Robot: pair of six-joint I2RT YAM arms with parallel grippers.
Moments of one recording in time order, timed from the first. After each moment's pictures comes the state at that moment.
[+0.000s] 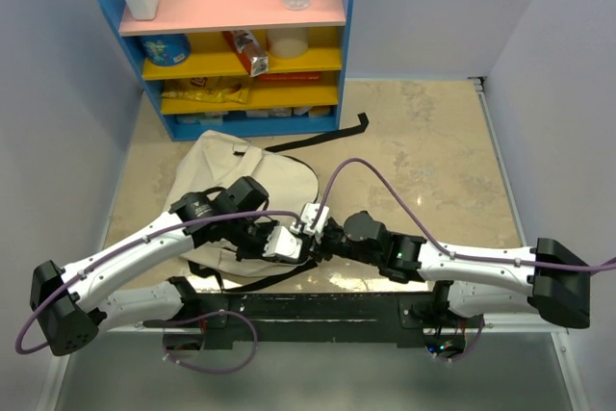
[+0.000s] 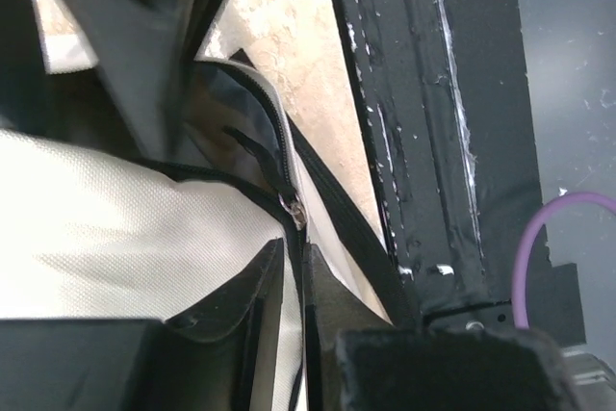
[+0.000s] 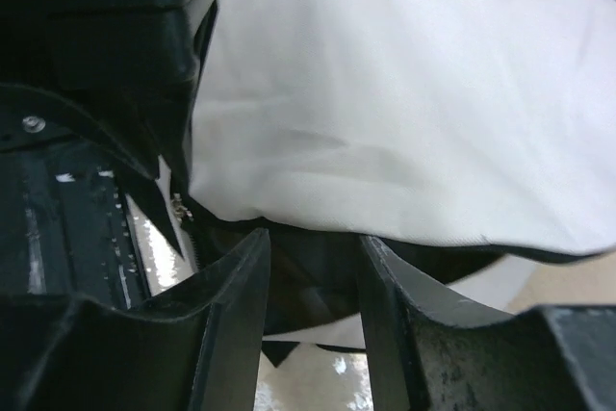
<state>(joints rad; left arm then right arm) -0.87 1.07 0.90 -0.93 0.50 0.81 1.22 1.10 0.55 0.27 0.11 -0.09</state>
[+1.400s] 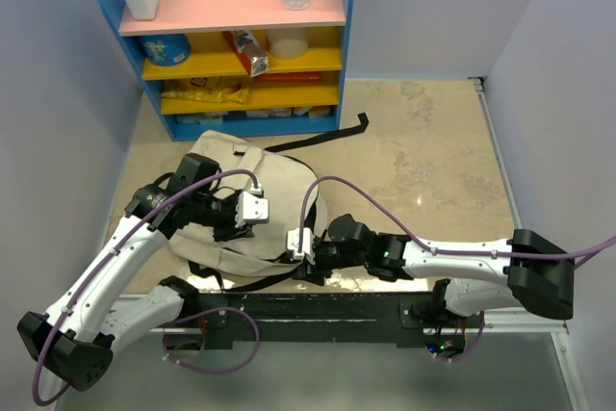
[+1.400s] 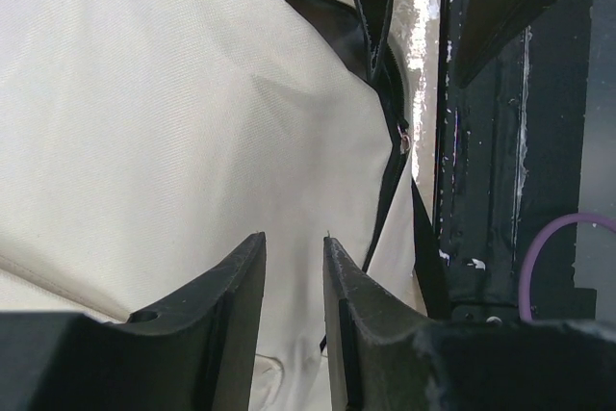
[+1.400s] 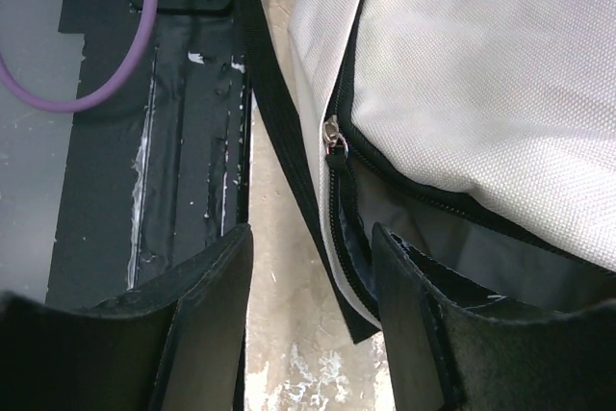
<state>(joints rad) -0.47 0.94 0.97 -1.03 0.65 0.87 1.20 1.25 0.58 0.18 -0.29 -0.21</state>
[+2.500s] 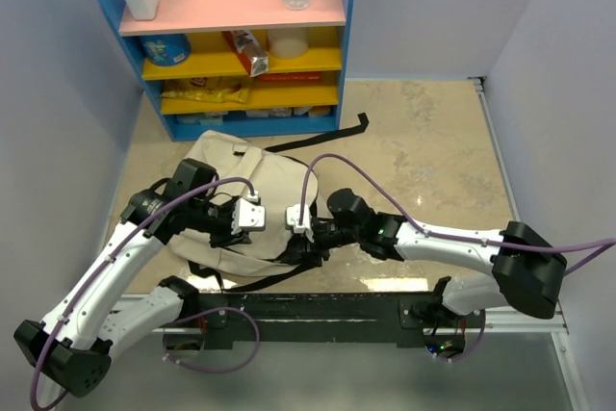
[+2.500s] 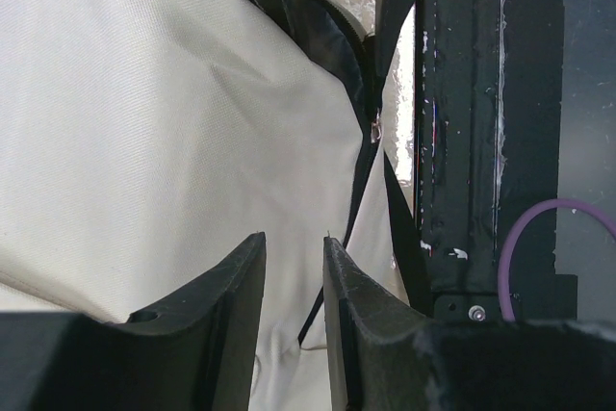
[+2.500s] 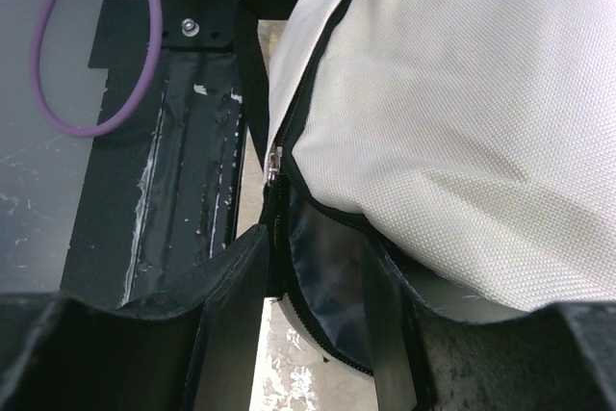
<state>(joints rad) -0.47 0.90 0.95 -1.08 0.67 0.89 1.04 1.34 0.69 0.14 -0.54 -0.23</state>
